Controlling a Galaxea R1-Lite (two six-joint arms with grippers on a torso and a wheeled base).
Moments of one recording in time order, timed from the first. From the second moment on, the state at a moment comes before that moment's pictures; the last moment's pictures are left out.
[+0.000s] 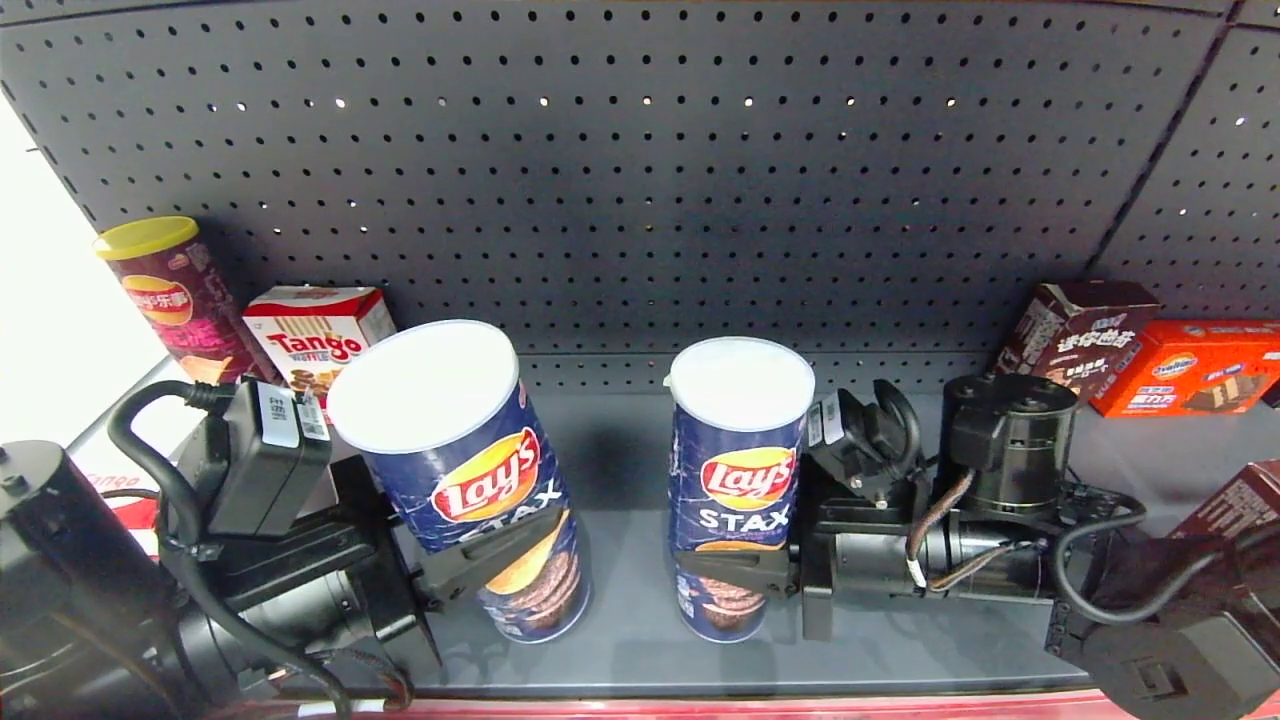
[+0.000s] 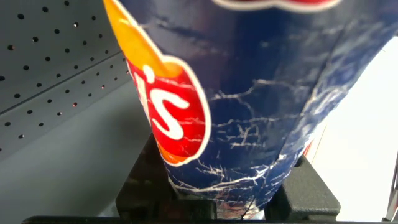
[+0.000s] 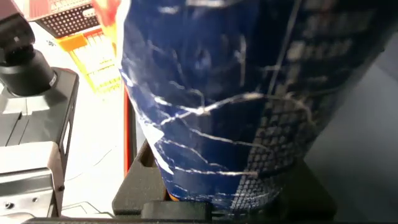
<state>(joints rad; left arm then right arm) -0.50 1.44 -0.30 -1.16 -0.43 0.10 0.66 1.80 -0.71 -0.91 0.67 -0.24</state>
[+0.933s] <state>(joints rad) -0.50 1.44 -0.28 -1.16 -0.43 0.10 0.68 1.81 -0.67 -0.96 0.61 -0.25</state>
